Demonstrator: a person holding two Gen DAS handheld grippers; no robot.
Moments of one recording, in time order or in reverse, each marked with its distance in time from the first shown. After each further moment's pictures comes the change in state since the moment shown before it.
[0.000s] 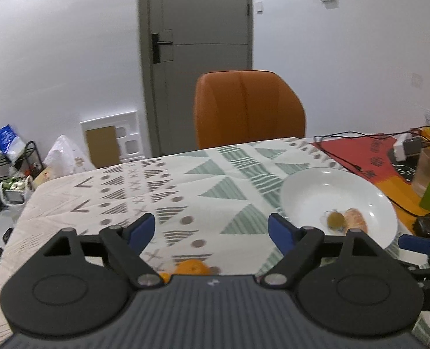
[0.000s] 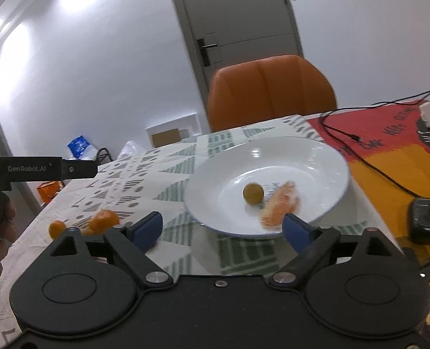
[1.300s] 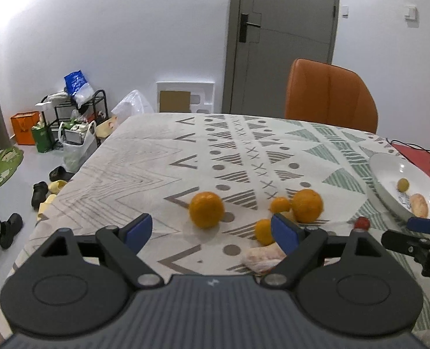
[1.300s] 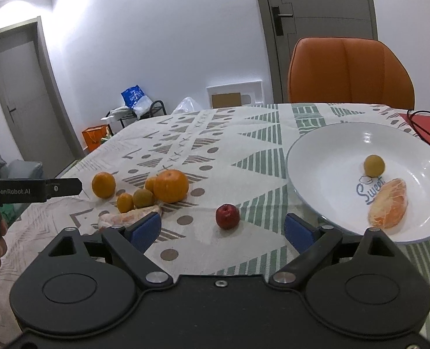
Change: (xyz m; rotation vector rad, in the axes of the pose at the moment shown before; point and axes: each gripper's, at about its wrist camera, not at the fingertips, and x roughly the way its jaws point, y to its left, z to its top) left arm -0.041 0.089 -0.077 -0.225 0.065 0.222; right arm 0.048 0.067 -0.011 -0.191 0.146 0.190
